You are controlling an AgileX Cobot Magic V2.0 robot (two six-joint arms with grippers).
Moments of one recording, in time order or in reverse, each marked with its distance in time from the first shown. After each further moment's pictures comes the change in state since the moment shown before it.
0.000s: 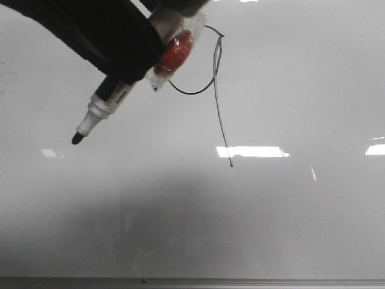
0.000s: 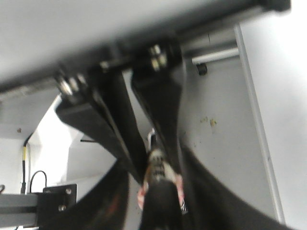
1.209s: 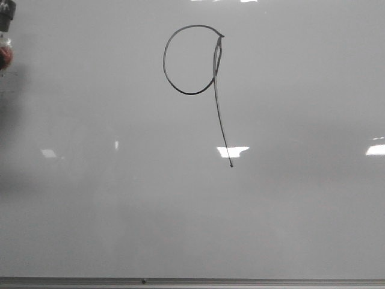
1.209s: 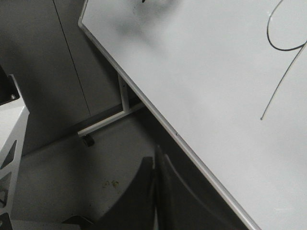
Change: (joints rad) left arm 0.571 0.005 0.193 0.245 -0.532 -0.521; right arm -0.254 -1.065 0.799 -0.022 -0.346 0.116
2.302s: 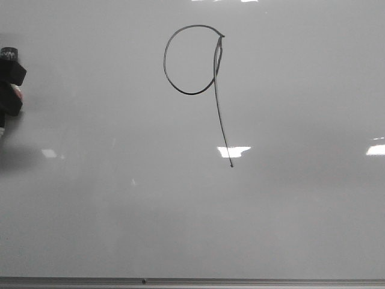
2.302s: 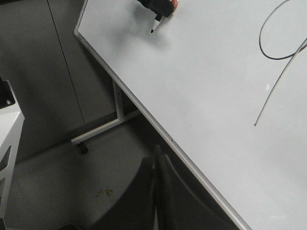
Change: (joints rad) left arm 0.008 0.206 0.047 -0.059 -0.251 -0.002; right arm 0.000 -0.036 0.012 0.000 -0.012 0.002
